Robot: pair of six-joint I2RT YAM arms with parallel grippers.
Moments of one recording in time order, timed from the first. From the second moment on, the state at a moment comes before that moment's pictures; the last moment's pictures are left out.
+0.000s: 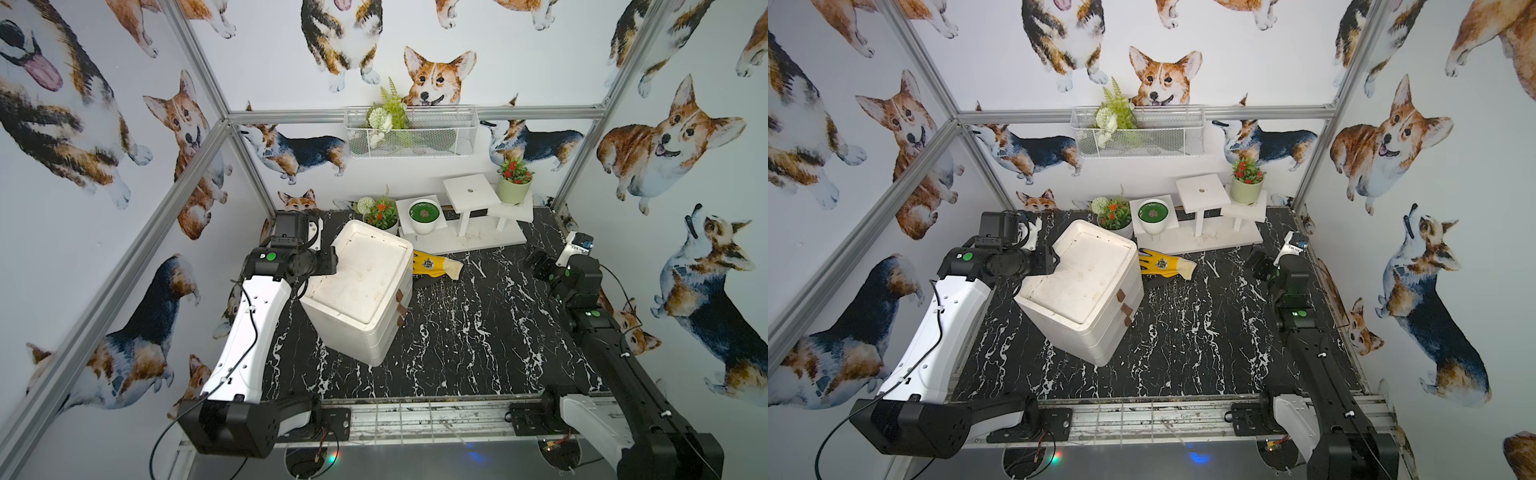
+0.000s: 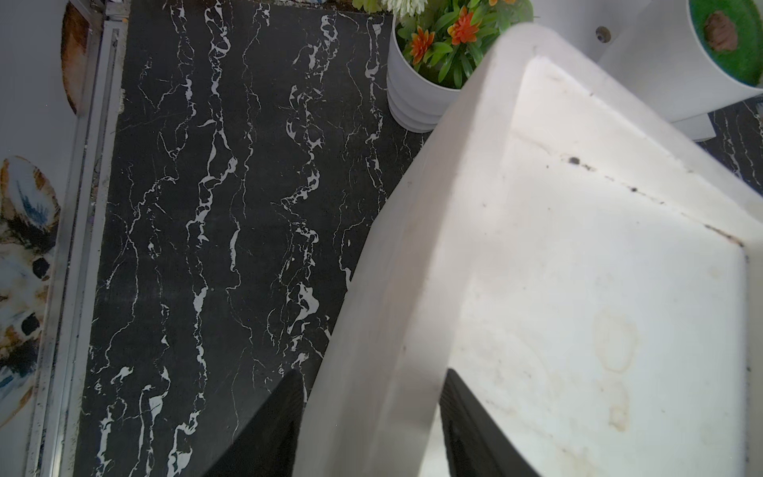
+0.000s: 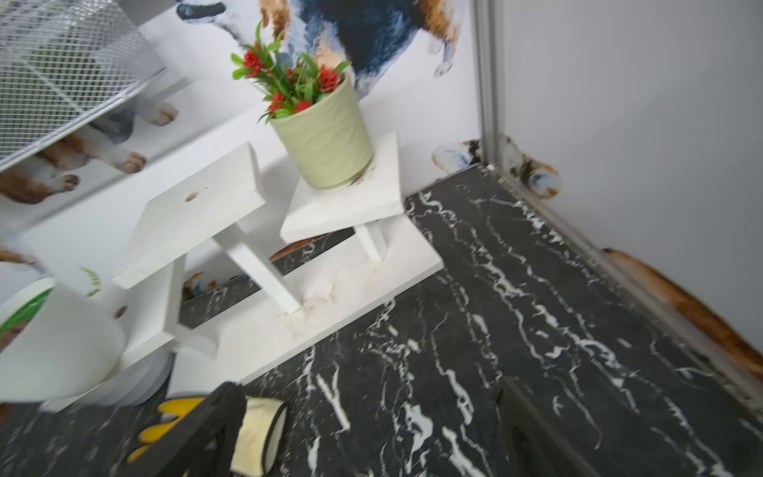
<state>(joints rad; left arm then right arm) -0.11 1.27 1.39 -1.02 0.12 -0.13 0.04 0.91 0.67 -0.07 0.02 0.46</state>
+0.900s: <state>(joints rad) -0.25 1.14 1.28 -0.97 -0.01 -0.26 0.58 1.20 0.69 0.11 -0.51 0.99</state>
